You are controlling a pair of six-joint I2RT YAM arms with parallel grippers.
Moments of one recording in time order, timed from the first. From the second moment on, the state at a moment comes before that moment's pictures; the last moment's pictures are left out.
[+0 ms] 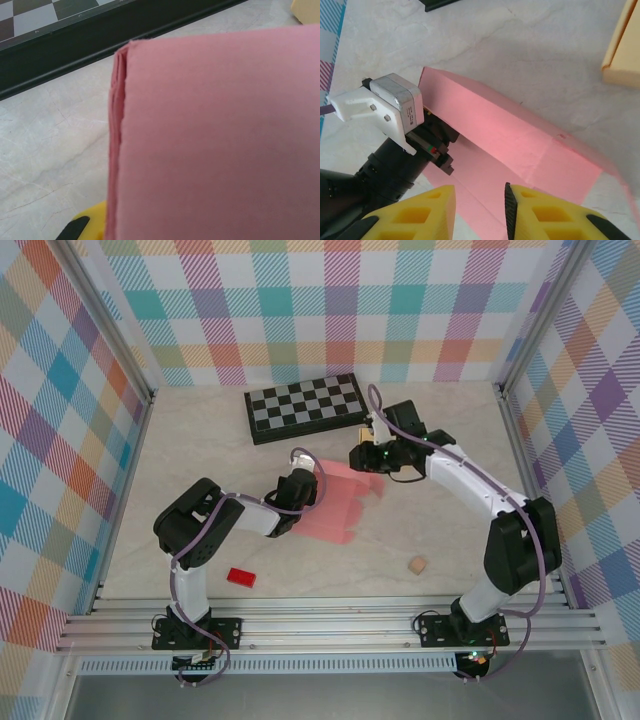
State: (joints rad) left arm -0.69 1.92 0.83 0.51 -0.50 -0.16; right arm 0.45 1.60 1.28 -0.58 -0.40 0.42
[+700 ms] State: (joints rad) left arm -0.69 1.93 0.85 0.49 -0.50 -0.17; right arm 0.46 1.71 1.20 -0.46 -0.31 0.60
